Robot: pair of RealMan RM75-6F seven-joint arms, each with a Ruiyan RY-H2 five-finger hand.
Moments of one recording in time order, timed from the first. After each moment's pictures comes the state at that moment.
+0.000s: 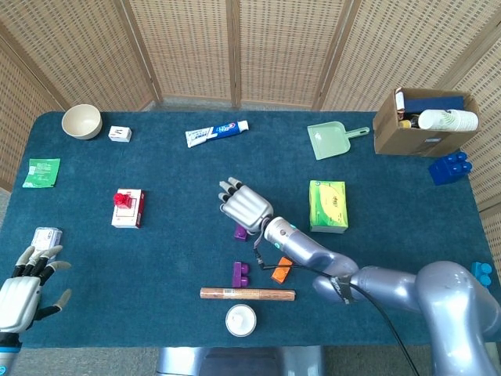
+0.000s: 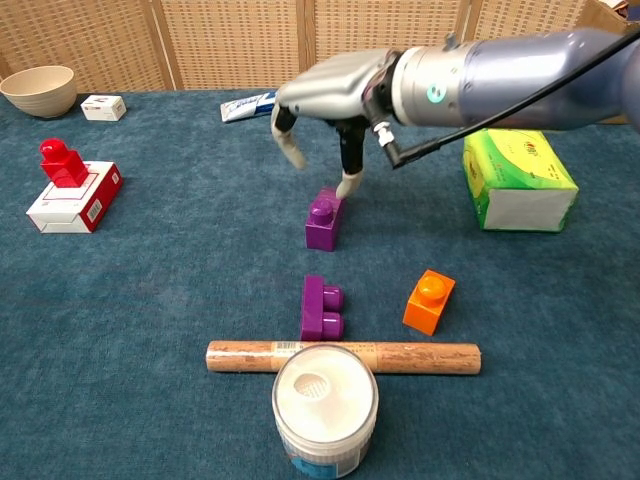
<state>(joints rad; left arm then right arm) -0.01 -1.24 0.05 -1.51 1.58 1.50 -0.08 1.20 -1.56 0.16 -1.33 -1.11 0.68 -0.40</state>
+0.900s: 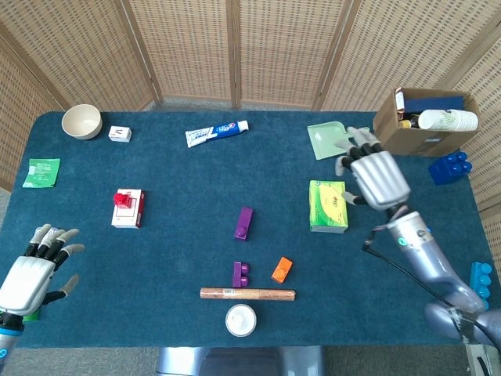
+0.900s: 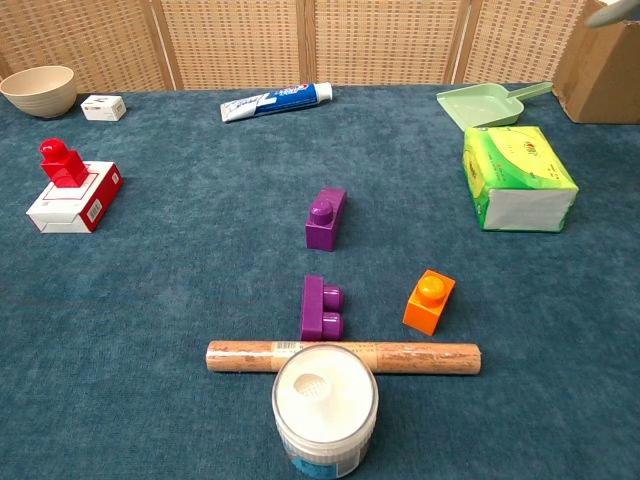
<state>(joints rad) -0.12 -1.11 0.03 -1.59 1.67 1.45 0.01 0.73 -1.06 0.17 -1.64 -1.27 1.17 -0.12</state>
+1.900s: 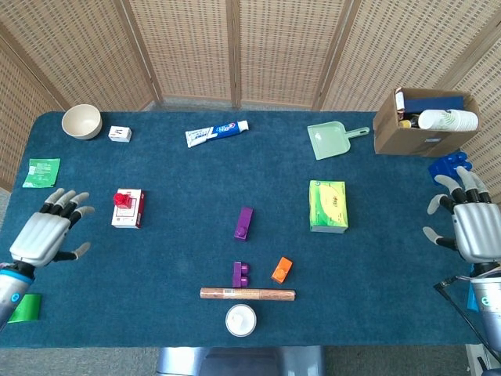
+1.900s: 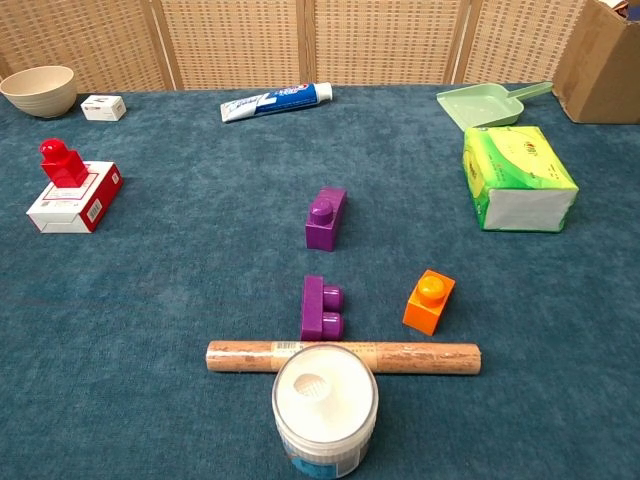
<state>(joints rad) -0.36 -1.02 -0.08 -1.60 1.46 1.09 0.06 0.34 -1.00 0.10 -1.62 -1.35 1.46 0.01</state>
